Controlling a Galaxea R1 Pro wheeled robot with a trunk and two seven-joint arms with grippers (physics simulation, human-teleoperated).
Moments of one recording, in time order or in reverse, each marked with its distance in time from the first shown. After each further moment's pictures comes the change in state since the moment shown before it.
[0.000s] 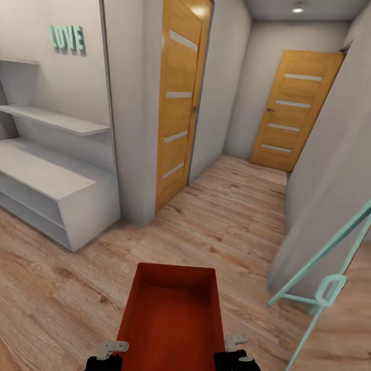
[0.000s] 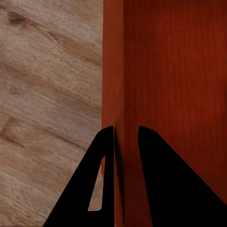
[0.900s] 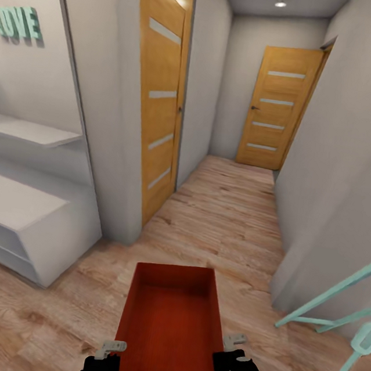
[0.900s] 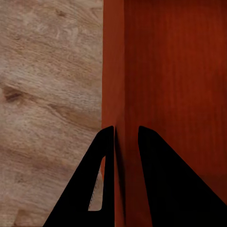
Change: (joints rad) left arm 0.000 0.012 0.005 0.000 0.001 -0.001 -0.015; right arm 0.000 0.013 -0.003 0.000 0.003 0.001 -0.014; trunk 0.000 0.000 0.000
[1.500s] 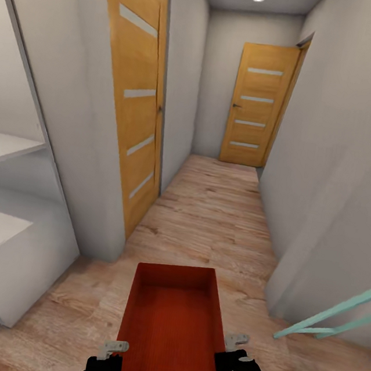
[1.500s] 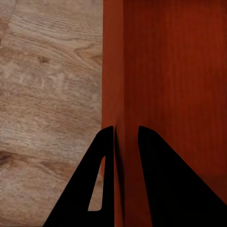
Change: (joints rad) left arm 0.000 -0.012 -0.005 0.000 -0.001 0.000 0.015; right arm 0.000 -0.013 0.002 -0.001 -0.002 -0.001 0.015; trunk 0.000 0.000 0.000
